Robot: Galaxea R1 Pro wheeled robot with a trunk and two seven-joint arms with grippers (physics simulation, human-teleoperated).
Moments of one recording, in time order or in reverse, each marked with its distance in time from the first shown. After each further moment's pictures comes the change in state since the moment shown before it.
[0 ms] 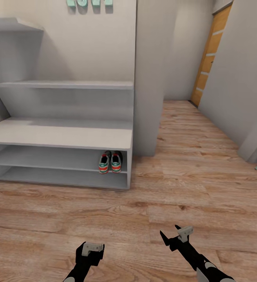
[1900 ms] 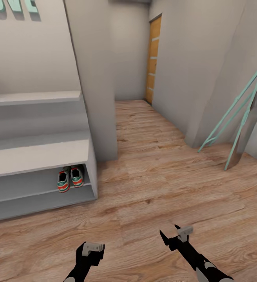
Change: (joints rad) left arm 0.000 -0.001 -0.001 0.000 0.002 0.000 -0.002; right arm 0.000 0.003 -0.003 -0.002 -0.001 0.000 0.000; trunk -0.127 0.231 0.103
